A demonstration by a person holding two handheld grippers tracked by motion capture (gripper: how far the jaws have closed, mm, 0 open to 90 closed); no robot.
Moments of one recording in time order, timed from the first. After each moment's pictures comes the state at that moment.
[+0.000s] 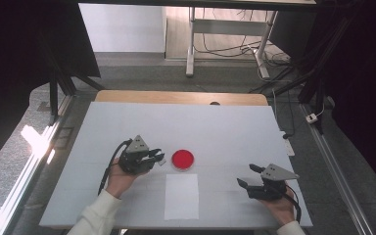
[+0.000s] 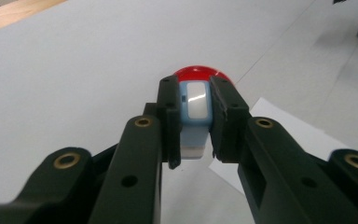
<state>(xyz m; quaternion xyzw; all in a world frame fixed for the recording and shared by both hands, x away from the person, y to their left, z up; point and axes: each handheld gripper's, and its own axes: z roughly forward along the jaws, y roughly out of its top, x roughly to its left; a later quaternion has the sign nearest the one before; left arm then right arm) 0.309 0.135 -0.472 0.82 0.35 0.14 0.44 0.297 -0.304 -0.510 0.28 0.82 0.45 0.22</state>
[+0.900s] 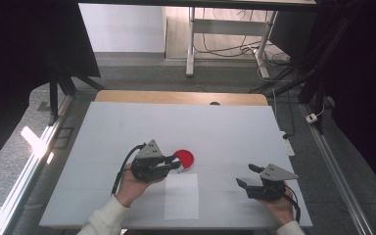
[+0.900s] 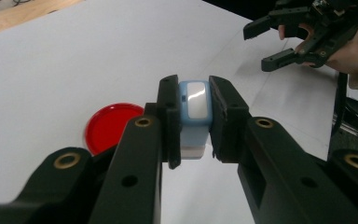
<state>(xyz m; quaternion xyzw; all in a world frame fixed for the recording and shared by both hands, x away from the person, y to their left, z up) 0.285 0.094 -0.449 0.82 0.29 0.09 0.49 0.296 -0.302 -0.510 0.28 0.82 0.45 0.22</state>
